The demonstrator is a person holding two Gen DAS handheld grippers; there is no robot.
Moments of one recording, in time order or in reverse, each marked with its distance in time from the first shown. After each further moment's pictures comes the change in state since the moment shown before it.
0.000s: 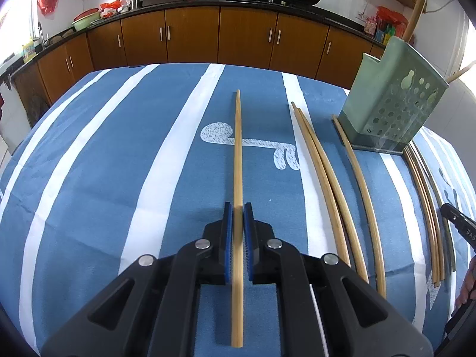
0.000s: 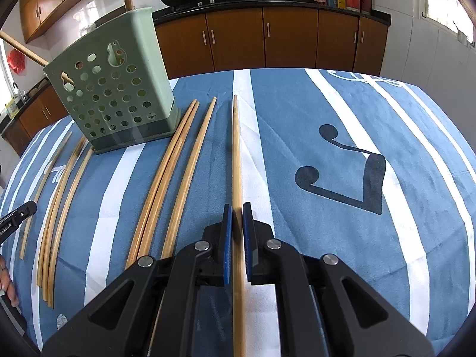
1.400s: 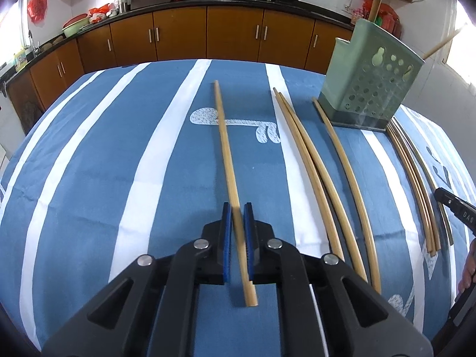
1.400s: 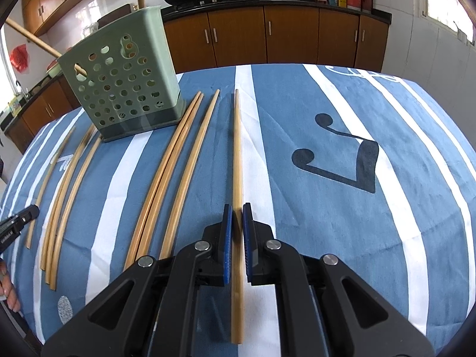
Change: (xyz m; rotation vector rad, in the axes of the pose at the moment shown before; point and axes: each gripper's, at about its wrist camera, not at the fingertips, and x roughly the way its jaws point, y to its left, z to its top) left arm -0.018 -0.008 -0.022 0.058 0.015 -0.028; right arm -0.014 -0.003 -0.014 0.006 0.006 0.020
